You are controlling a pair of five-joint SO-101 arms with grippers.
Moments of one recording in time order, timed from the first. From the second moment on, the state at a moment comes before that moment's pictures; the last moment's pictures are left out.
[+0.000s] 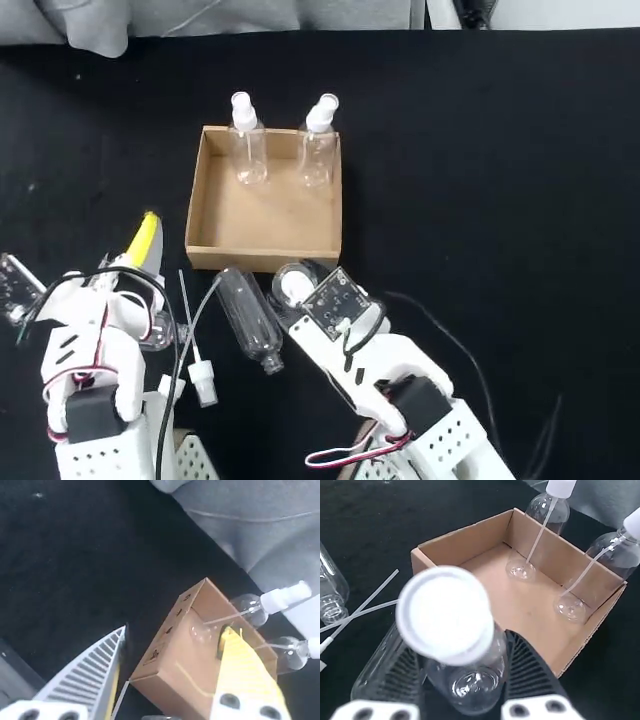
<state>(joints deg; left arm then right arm) -15.1 -104.4 80.6 55.4 35.0 -36.4 -100.3 96.9 39.2 12.8</state>
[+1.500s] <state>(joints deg) -12.2 -47.8 56.7 62.7 32.2 -36.4 -100.3 96.9 39.2 12.8</state>
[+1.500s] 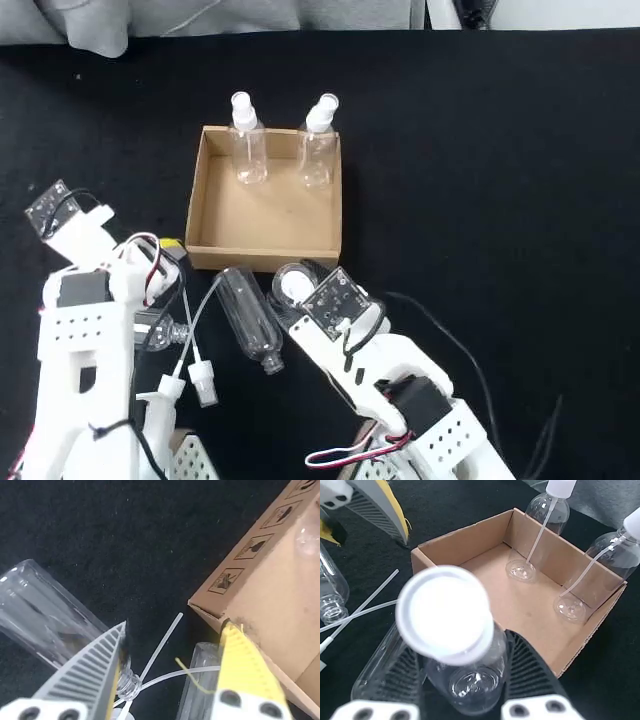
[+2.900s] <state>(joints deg) -7.5 -26.1 49.2 57.1 35.5 -36.4 -100.3 96.9 39.2 12.8</state>
